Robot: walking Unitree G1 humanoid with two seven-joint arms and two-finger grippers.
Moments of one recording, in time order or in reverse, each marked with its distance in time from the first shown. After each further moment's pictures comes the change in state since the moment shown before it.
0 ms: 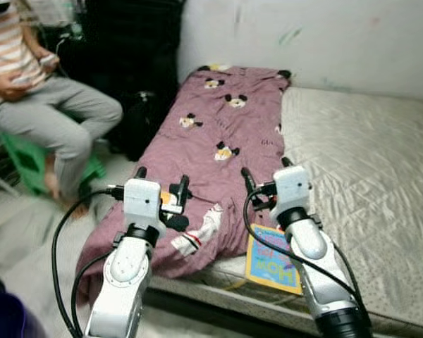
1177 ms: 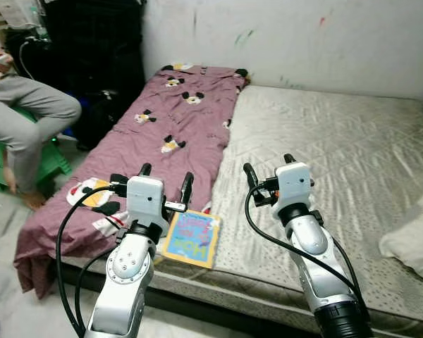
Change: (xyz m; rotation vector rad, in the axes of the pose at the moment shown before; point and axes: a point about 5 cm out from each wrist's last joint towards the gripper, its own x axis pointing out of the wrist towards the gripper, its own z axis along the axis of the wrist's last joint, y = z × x) left arm 0.004 -0.006 0.002 -0.023 -0.027 -0.038; right arm 0.004 -0.007 0.000 0.007 -0.004 -0.037
